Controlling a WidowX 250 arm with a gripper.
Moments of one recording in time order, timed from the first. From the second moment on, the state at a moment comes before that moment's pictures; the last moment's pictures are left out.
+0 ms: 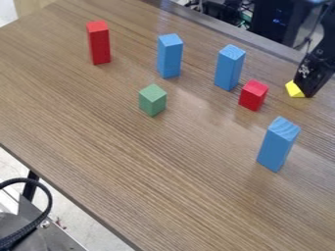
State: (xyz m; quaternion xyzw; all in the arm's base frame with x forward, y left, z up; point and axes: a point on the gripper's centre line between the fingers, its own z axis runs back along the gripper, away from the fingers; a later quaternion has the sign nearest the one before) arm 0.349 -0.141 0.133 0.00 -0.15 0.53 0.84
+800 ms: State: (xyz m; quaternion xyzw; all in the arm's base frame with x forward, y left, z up) arm 0.378 -0.092 0.110 -0.01 -0.13 0.72 0.69
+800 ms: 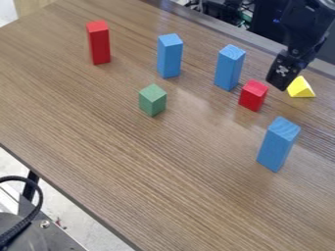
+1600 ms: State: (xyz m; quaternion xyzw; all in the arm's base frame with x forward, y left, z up) arm 0.391 -0.068 0.089 -0.07 -0.11 0.77 0.63
